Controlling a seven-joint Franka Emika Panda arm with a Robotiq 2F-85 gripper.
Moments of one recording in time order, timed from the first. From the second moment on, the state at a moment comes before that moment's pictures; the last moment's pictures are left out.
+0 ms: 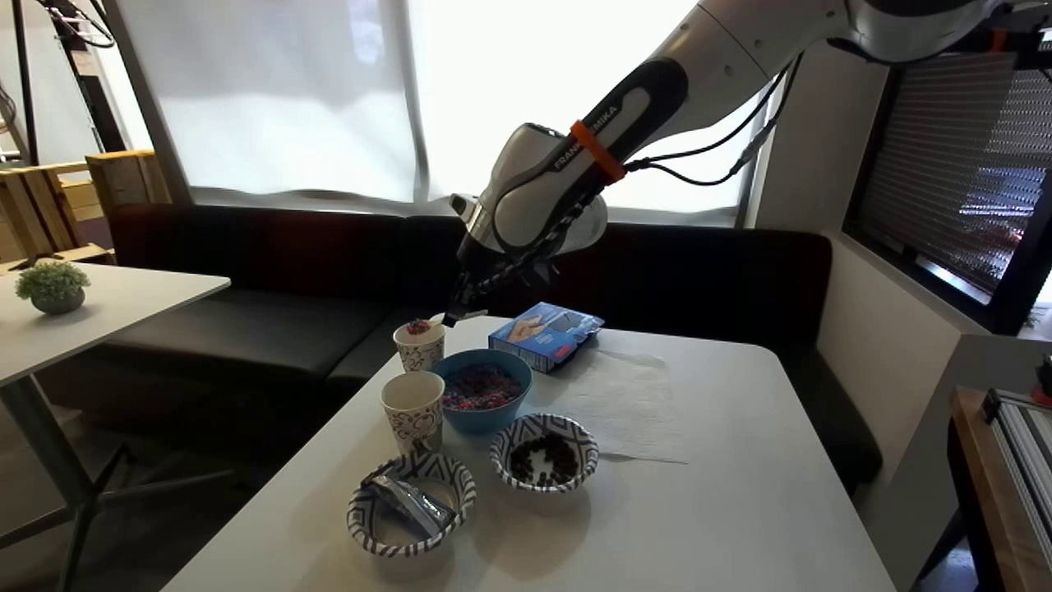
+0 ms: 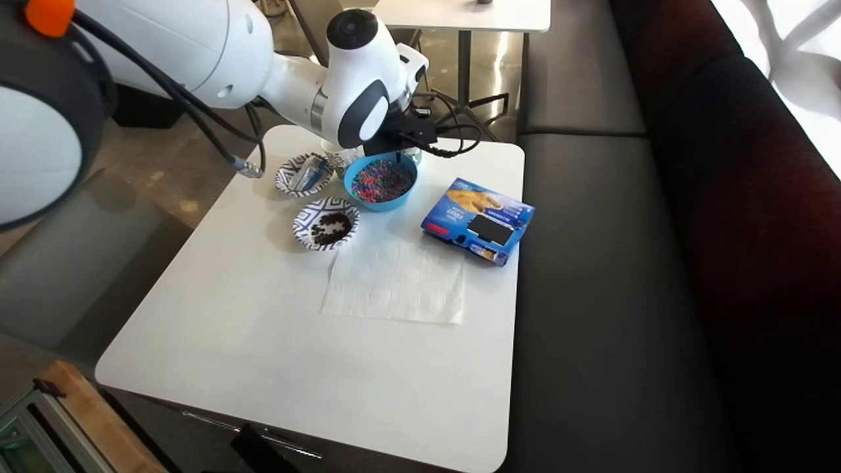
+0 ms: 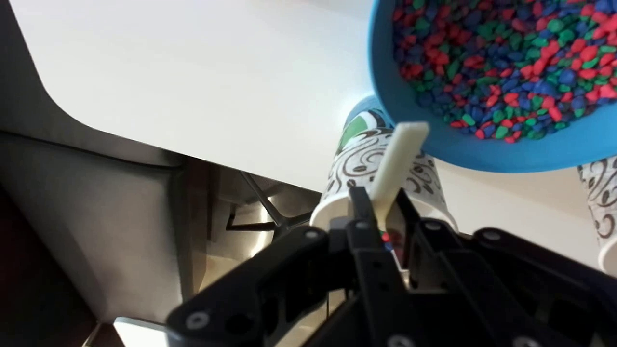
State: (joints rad) arm -0.16 0.92 0.25 -1.52 -0.08 2.91 -0.66
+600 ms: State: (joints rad) arm -0.04 0.92 0.11 -1.50 -0.20 2.90 -0.61
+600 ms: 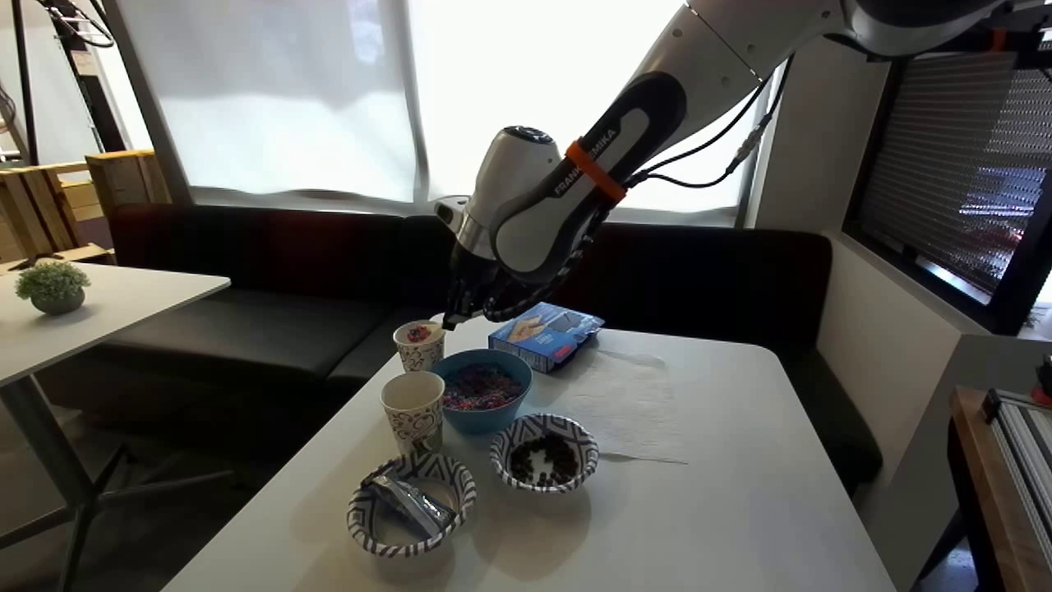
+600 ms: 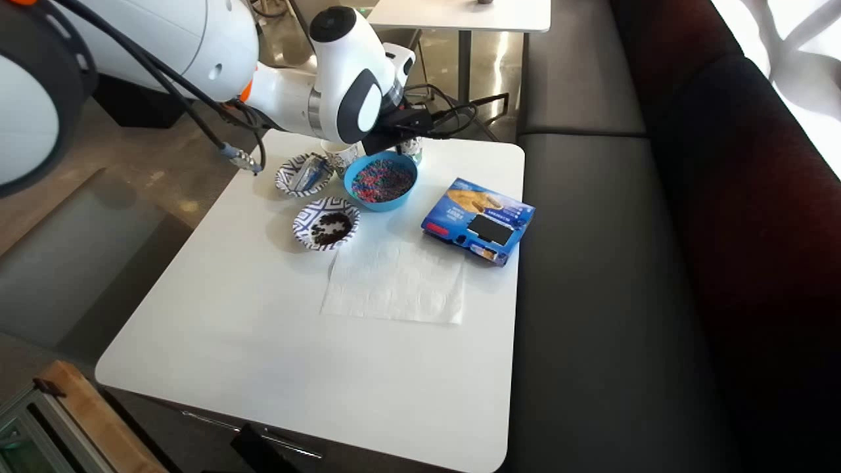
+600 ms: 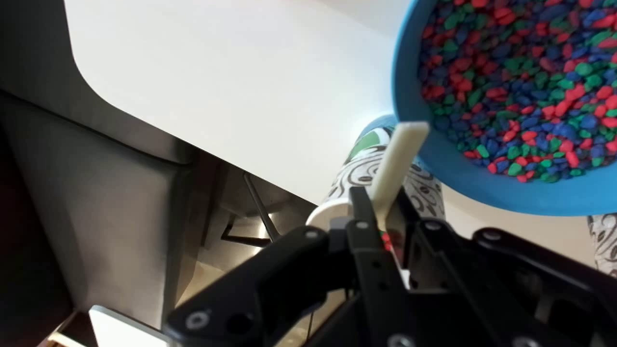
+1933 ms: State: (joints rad) arm 0.29 0.93 -0.32 -1.47 -0.62 3.00 -0.37
